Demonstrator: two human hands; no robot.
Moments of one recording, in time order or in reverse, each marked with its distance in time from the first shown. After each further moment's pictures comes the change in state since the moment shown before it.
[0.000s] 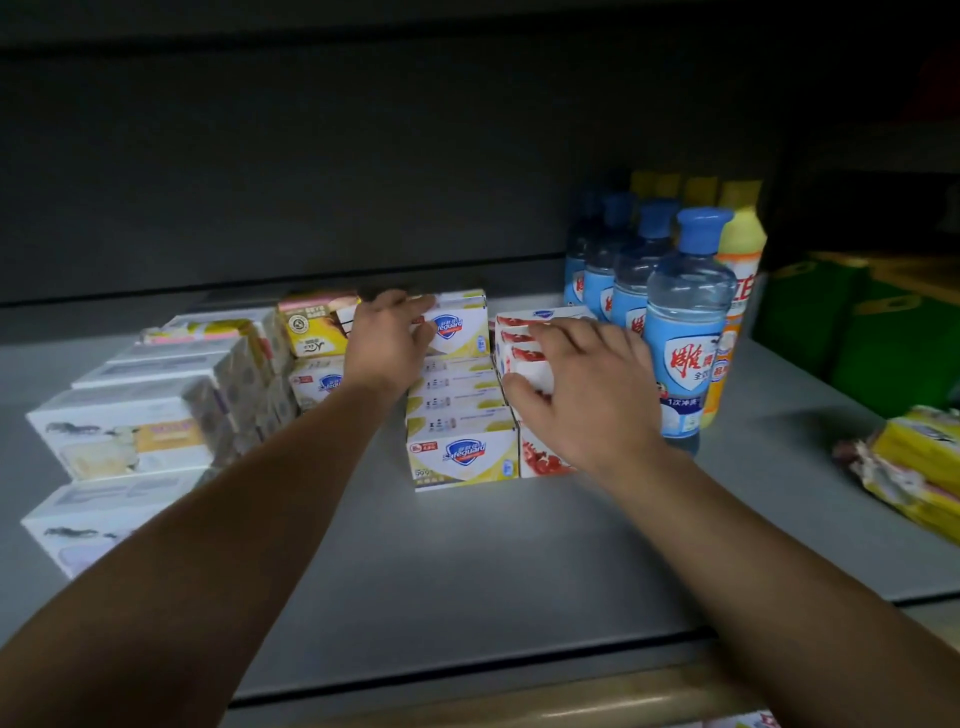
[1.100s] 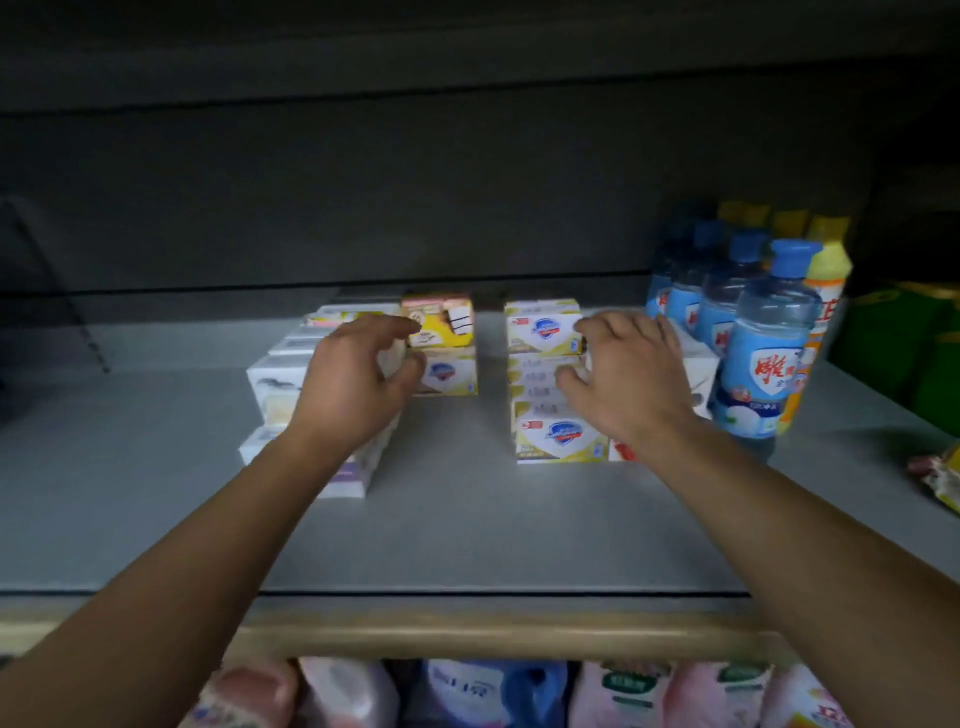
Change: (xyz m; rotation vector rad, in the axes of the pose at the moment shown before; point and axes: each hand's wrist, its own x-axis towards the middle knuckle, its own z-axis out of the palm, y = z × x) left_hand -0.114 -0.029 -0.171 -0.017 0.122 0.063; right_hand 0.003 -0.061 -0.029 0.032 -0.073 -0.090
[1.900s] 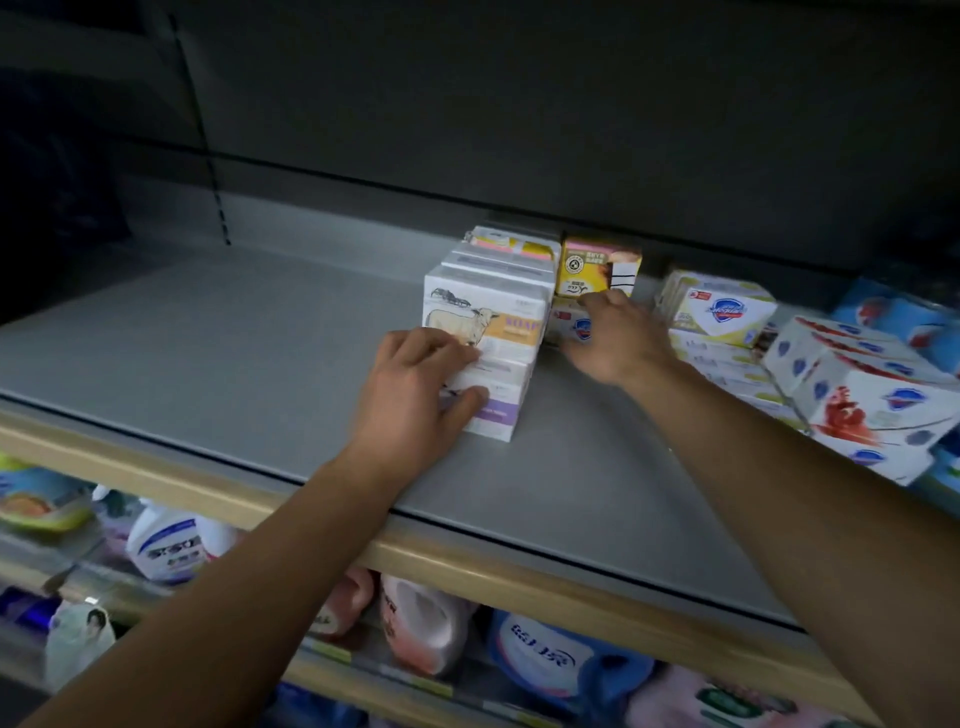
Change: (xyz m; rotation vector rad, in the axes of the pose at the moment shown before) left_hand -0.092 -0.104 -0.010 0.021 0.051 -0.099; right_hand 0.074 -0.142 0.088 0.062 -0.280 -0.123
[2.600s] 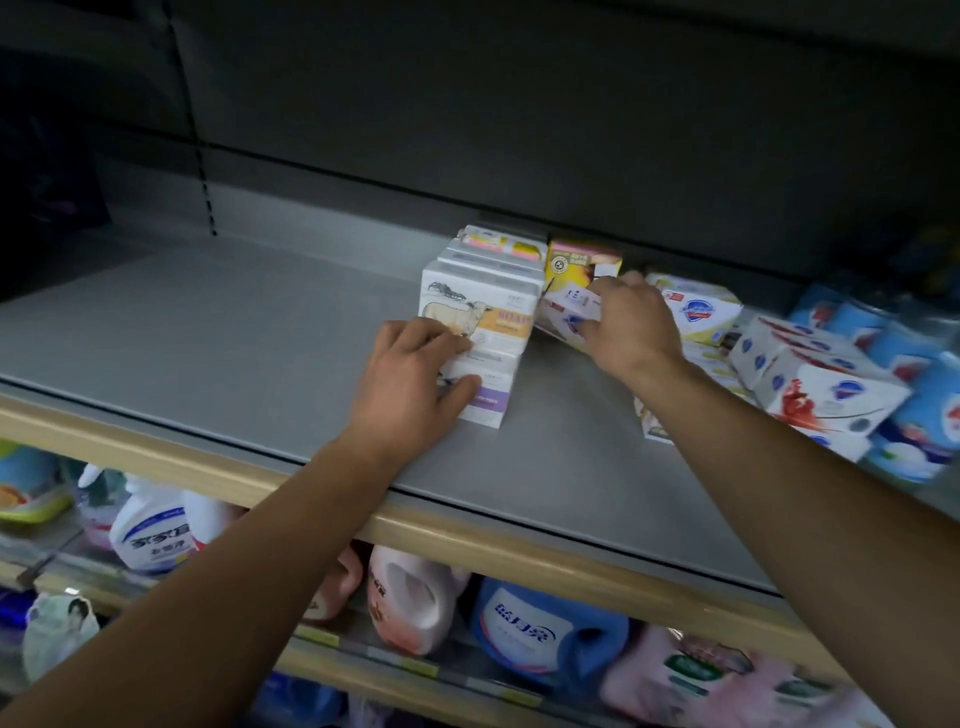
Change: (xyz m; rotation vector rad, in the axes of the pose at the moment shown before) left_hand -0.001 -0.002 0.001 -0.031 0.002 -0.034; right_hand -0.030 -0.002 -0.031 0.009 0.225 0.044
